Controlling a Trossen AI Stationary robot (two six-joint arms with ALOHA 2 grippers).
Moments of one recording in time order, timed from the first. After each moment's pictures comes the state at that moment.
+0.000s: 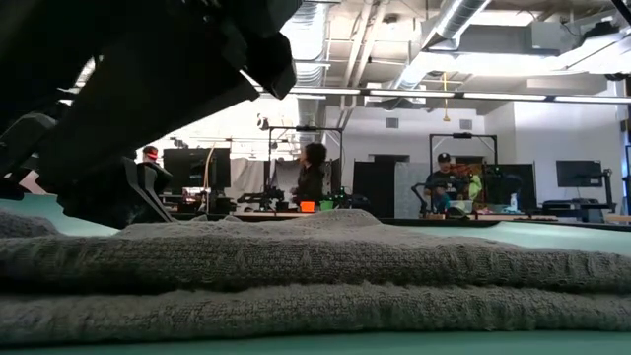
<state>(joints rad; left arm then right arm) -0.44 1.63 0.30 0.63 -0.35 -0.40 0.58 2.49 2.20 -0.62 0.42 0.44</state>
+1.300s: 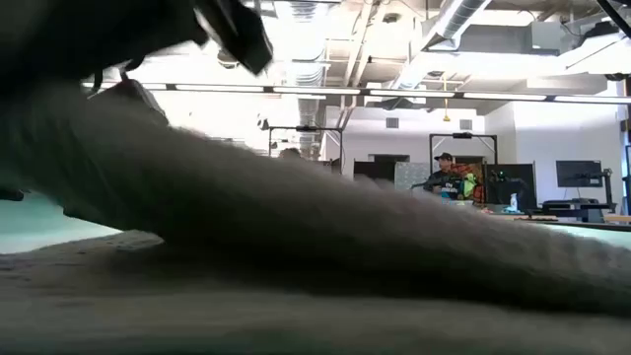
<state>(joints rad) -0.44 1.63 0.30 0.63 -0.35 -0.39 0.57 2.54 2.33 -0.68 0.41 0.46</state>
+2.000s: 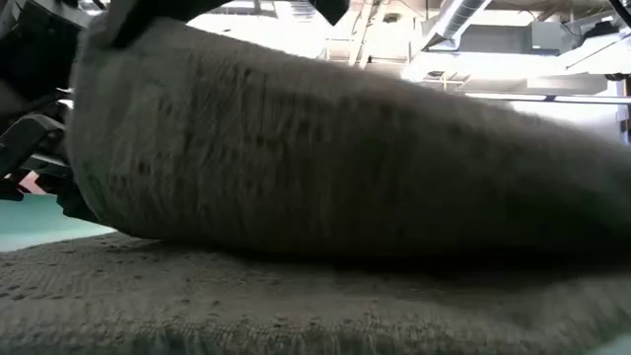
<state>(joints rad) -0.44 1.63 0.30 0.63 -0.35 -0.39 0.58 2.49 2.36 -0.82 0.77 0.77</state>
